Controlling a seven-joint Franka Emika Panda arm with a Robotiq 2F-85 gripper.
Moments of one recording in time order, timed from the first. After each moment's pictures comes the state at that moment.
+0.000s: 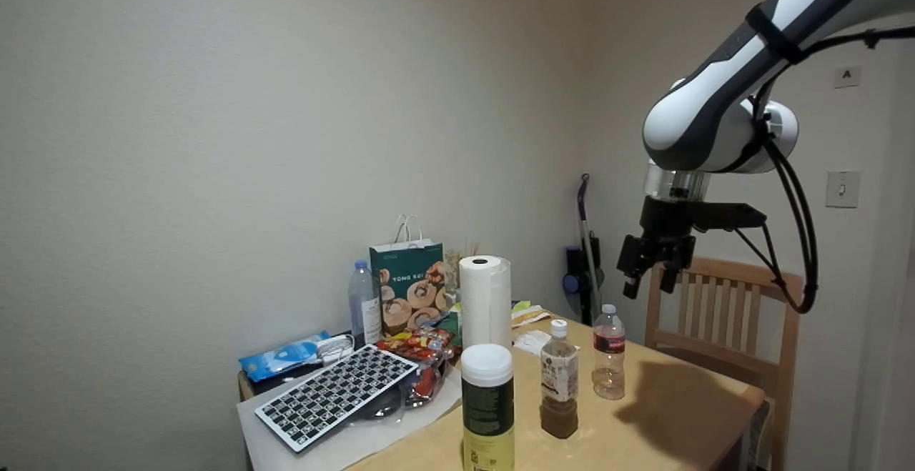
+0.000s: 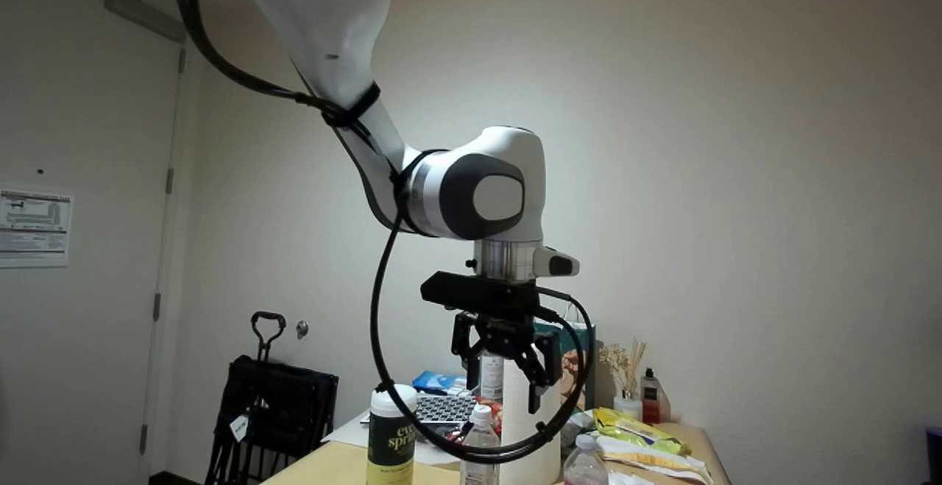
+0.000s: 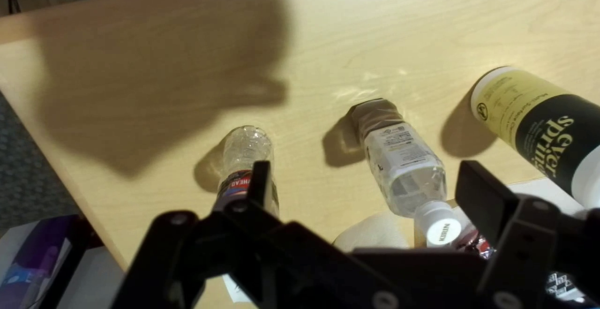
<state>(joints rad) -0.09 -0.16 -0.24 -2.46 0.12 2.45 -0.22</state>
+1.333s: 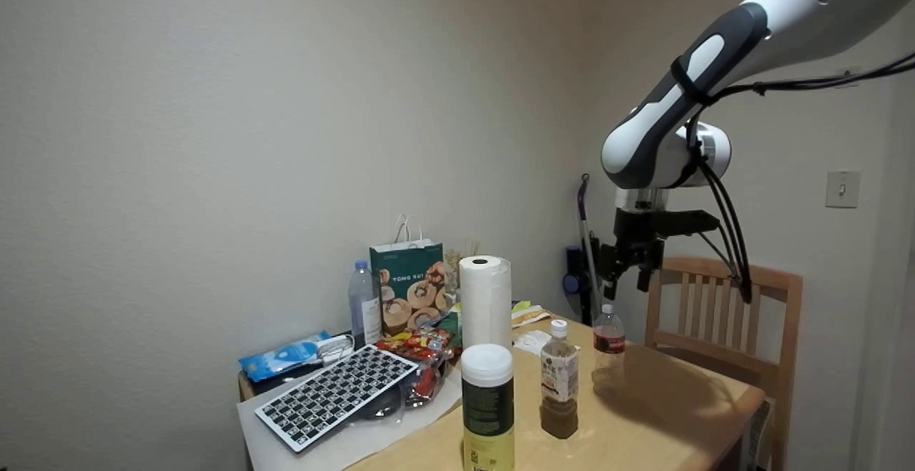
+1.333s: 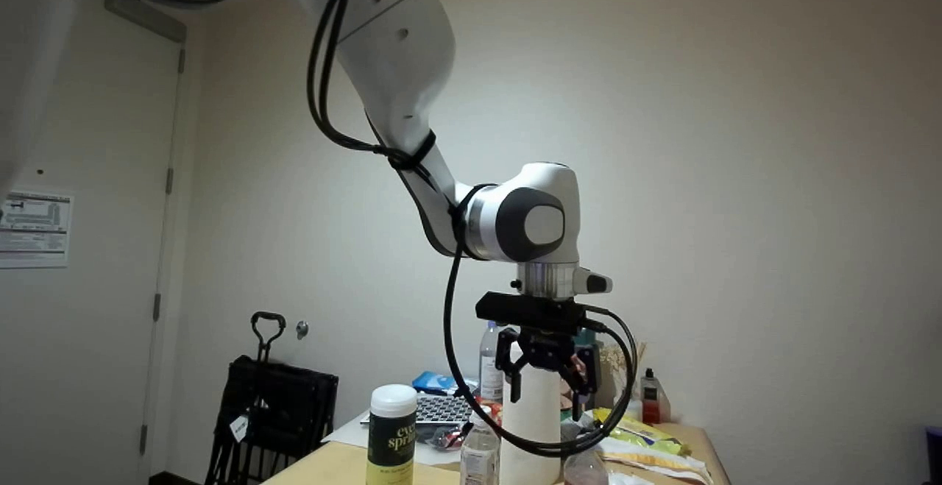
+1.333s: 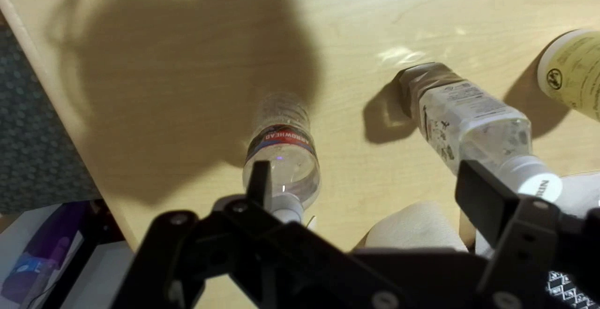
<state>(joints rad) -0.12 0.12 -0.23 -2.20 0.13 2.41 -0.25</state>
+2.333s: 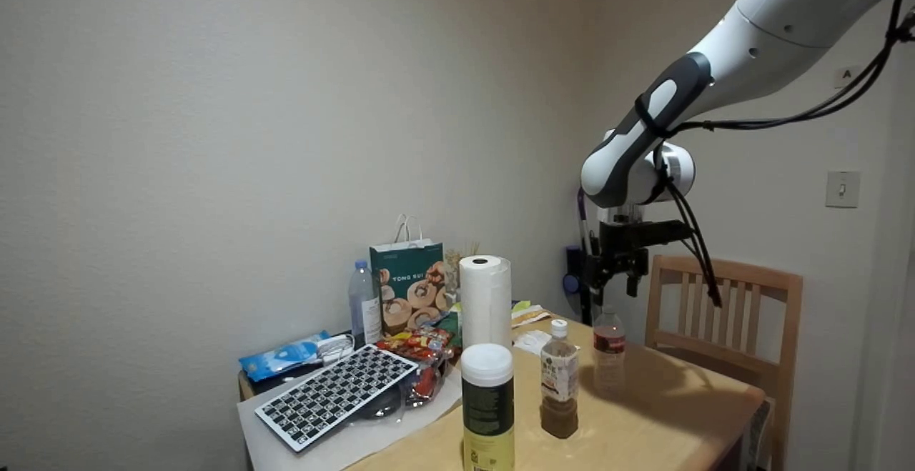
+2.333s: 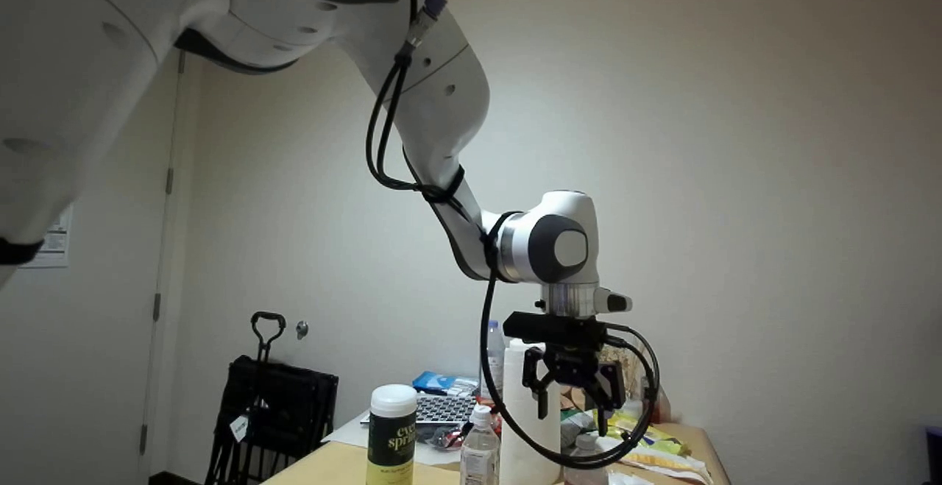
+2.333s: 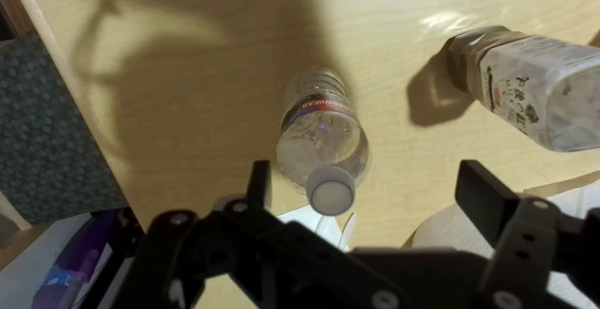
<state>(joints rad) -0.18 0.32 -0.19 -1.99 0.08 2.38 -0.17</state>
